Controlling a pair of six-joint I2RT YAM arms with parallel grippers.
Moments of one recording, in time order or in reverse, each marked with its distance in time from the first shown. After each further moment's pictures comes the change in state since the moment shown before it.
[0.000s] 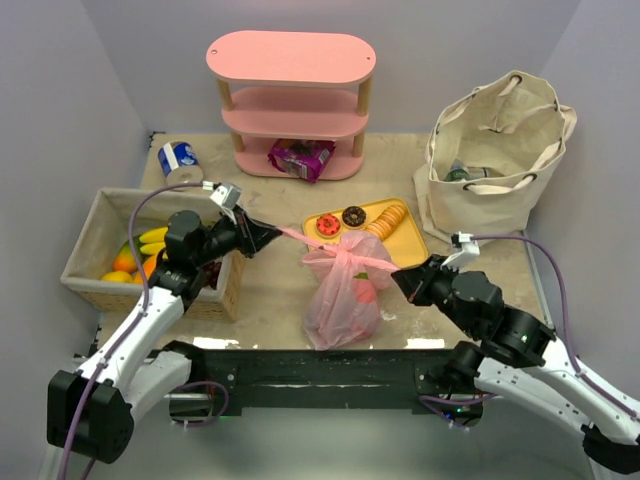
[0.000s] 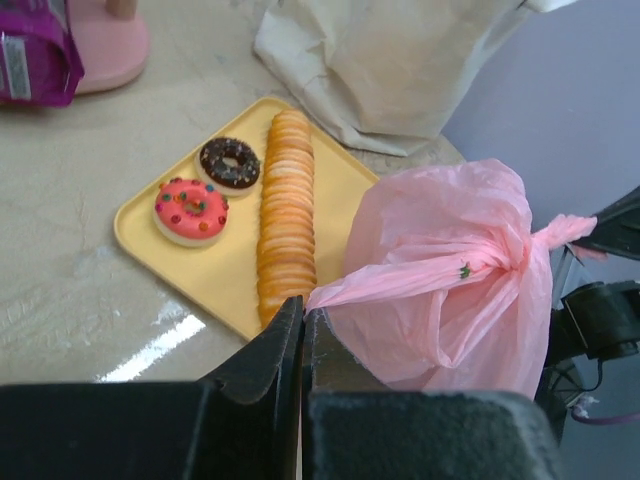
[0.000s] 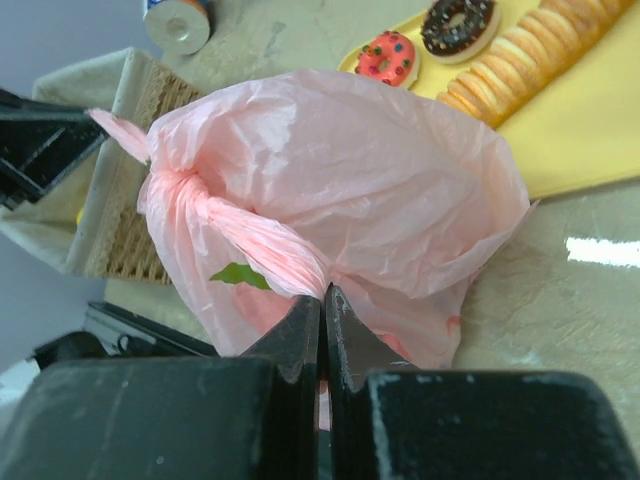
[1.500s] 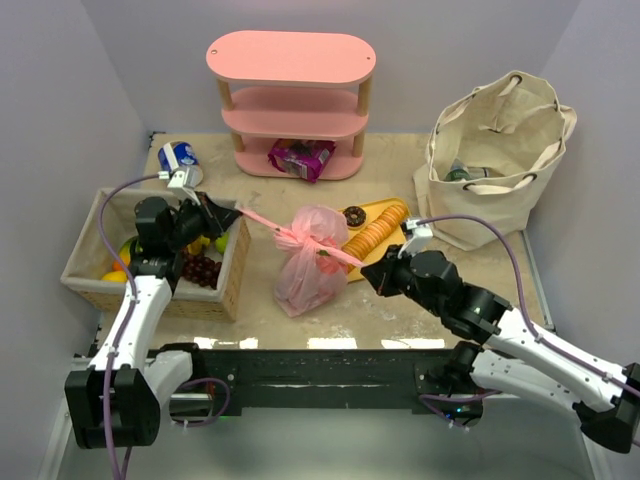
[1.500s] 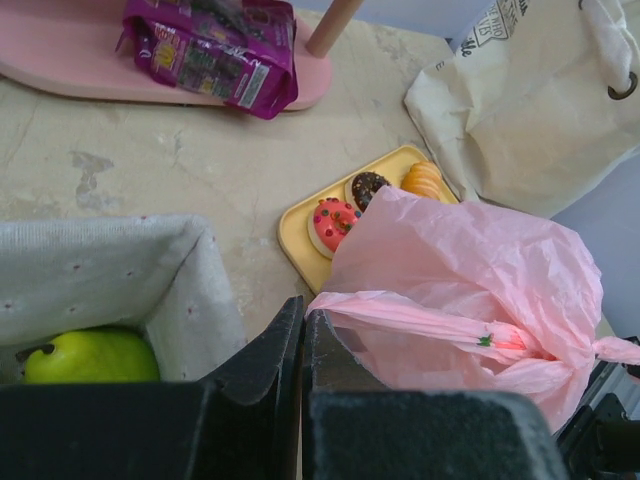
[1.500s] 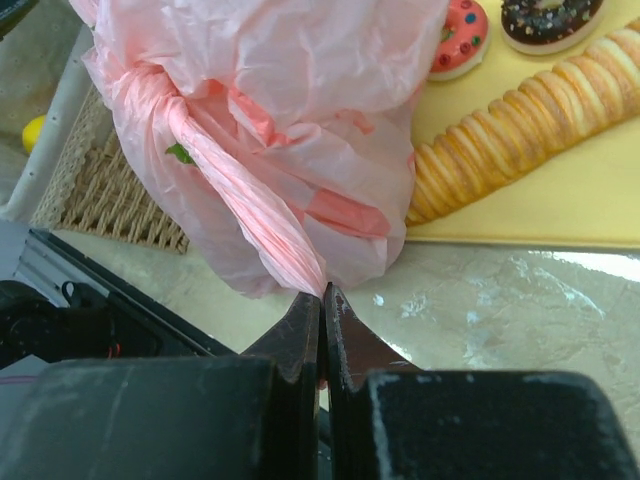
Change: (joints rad) left arm 0.323 0.055 0.086 -0.111 0.016 0.023; right arm -0.001 0.308 0.017 0.233 -0.143 -0.189
